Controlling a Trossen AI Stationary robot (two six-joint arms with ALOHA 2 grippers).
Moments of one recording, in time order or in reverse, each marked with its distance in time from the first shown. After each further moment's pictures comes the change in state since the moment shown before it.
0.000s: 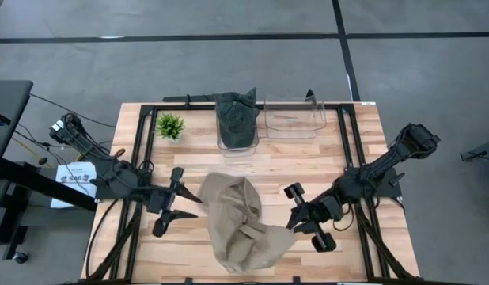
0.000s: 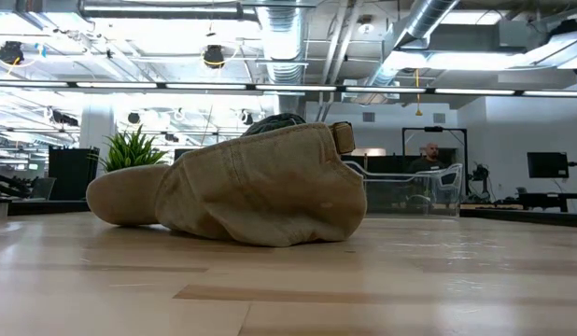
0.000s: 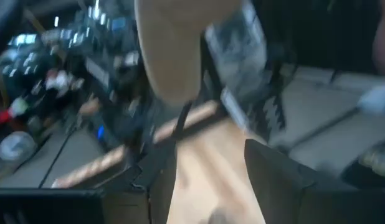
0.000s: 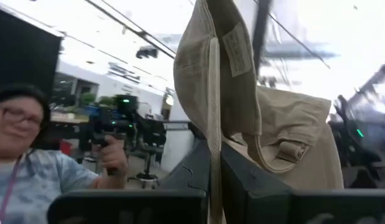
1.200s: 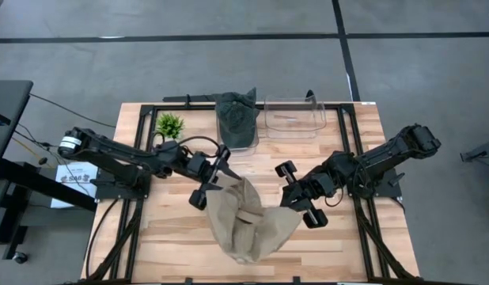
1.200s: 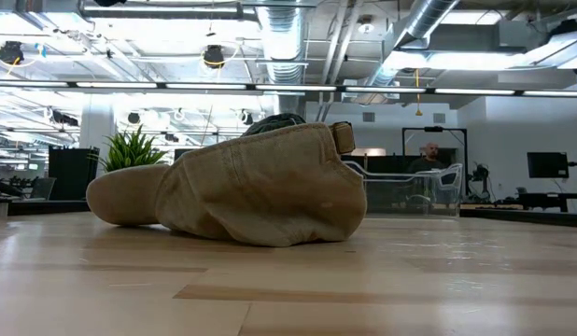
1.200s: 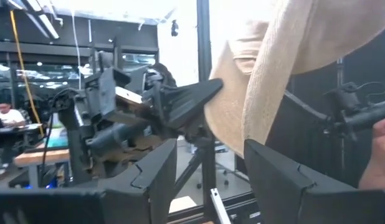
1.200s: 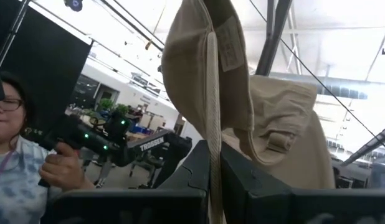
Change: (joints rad) left arm 0.515 0.406 0.000 0.829 0.690 -0.384; right arm -0.270 0.000 0.069 0.010 -0.338 0.037
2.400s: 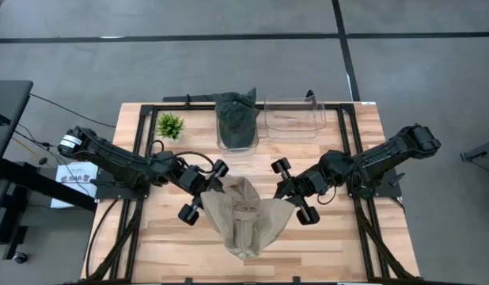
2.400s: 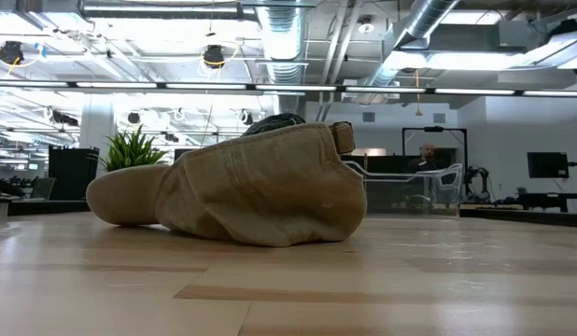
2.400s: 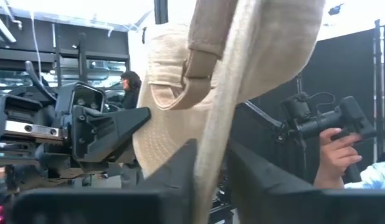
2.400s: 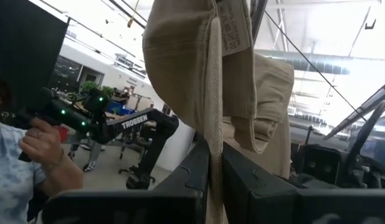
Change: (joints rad) left arm -0.126 -0.002 0.002 0.027 0.006 0.000; right arm -0.020 0.000 -0.001 -0.077 0.050 -0.008
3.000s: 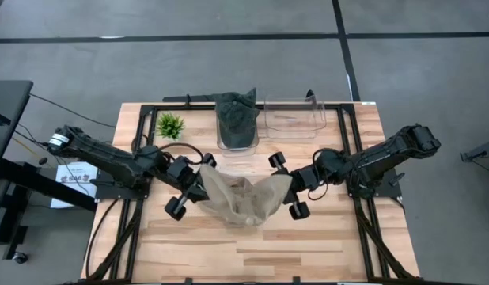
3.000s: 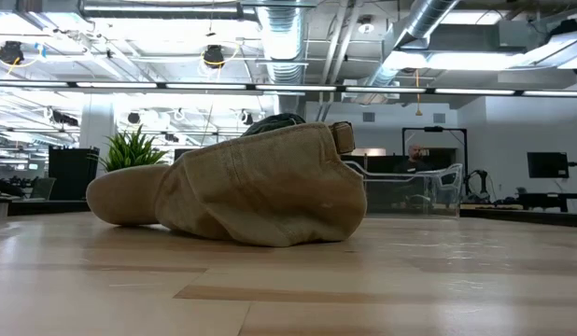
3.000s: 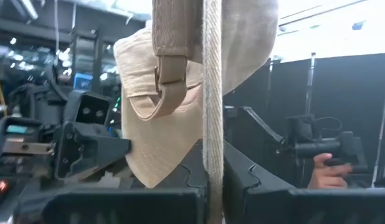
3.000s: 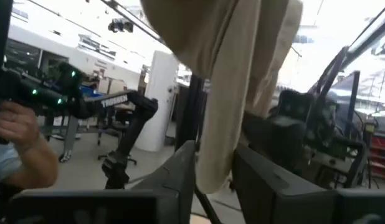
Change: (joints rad) left arm -0.001 -0.172 0.000 -0.198 -0.096 -0.105; right arm -0.004 -0.001 0.000 -0.091 0.116 0.026
